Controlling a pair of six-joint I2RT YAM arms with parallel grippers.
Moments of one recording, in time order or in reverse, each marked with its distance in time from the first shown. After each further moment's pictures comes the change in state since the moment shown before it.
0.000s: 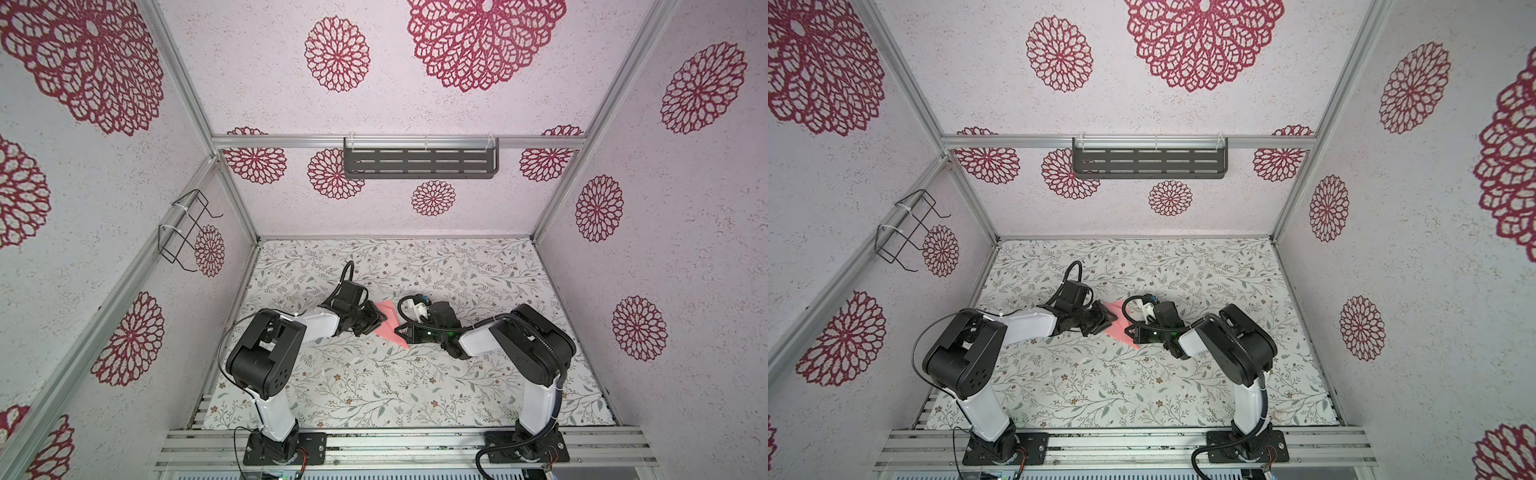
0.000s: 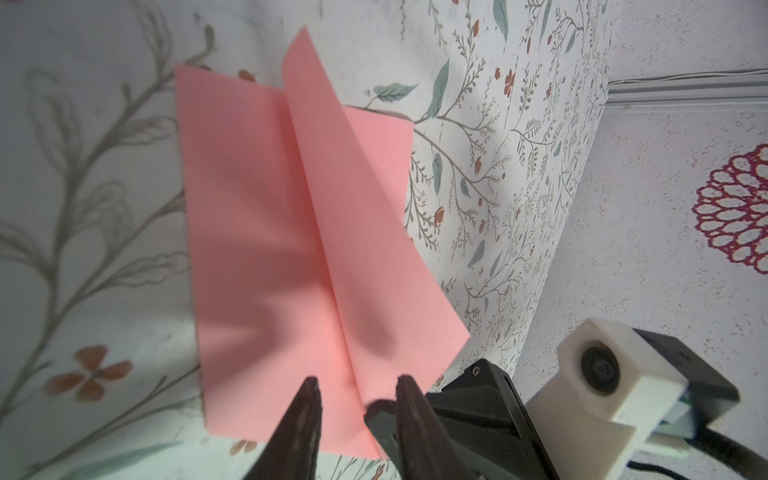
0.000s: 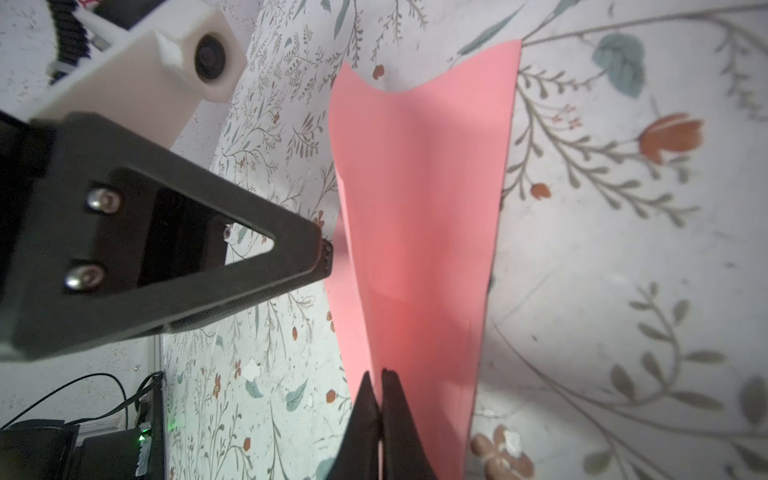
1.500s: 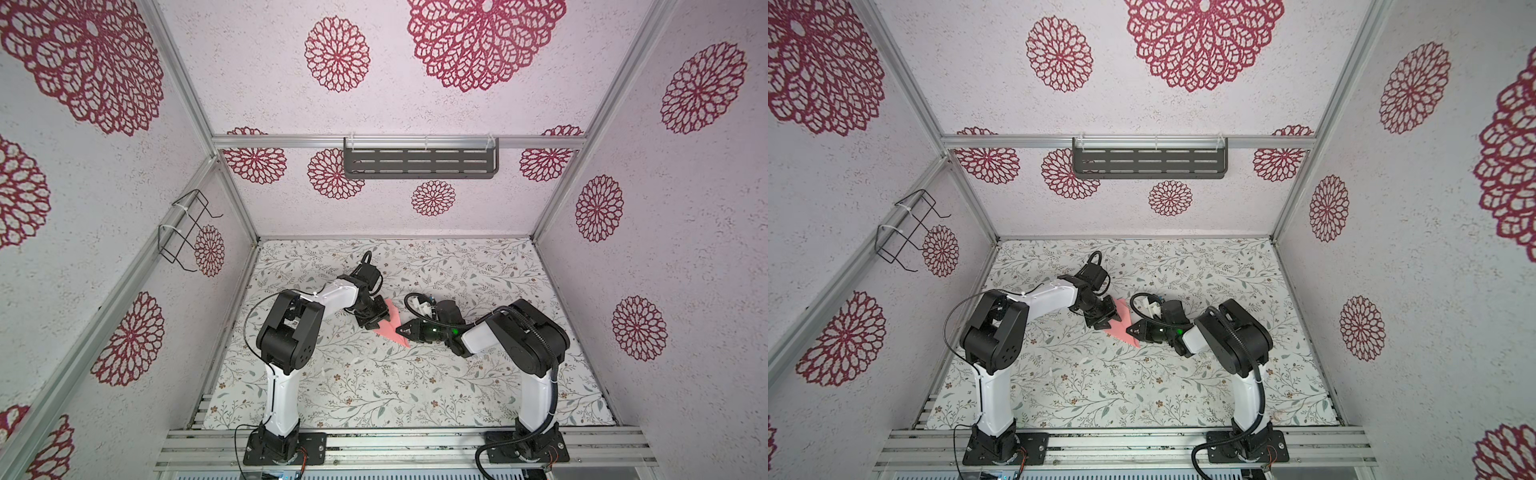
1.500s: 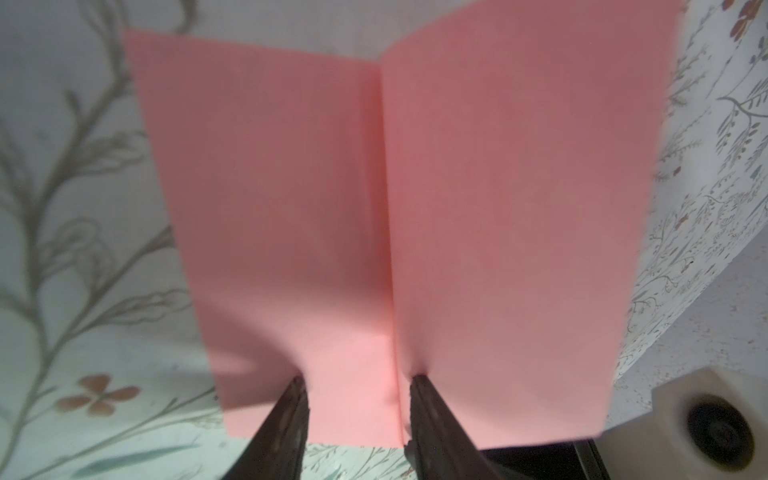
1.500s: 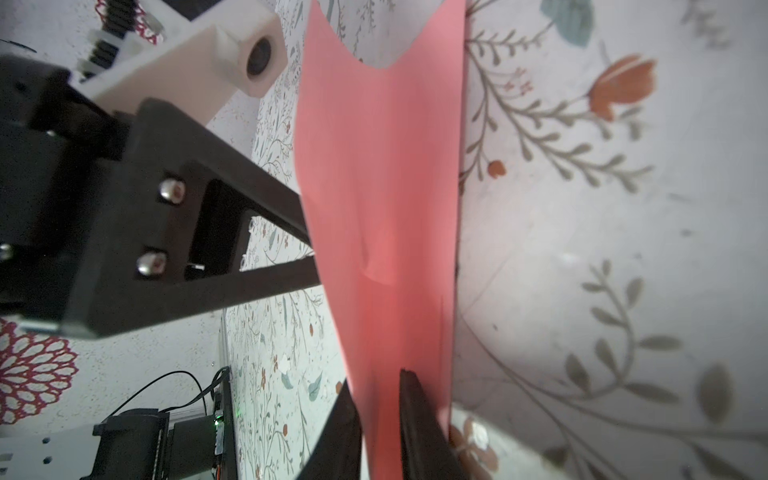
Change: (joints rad) left arm -0.031 0.250 0.455 -0.631 -0.072 0.120; right arm -0.066 0.066 0.014 0.044 -0.165 0.109
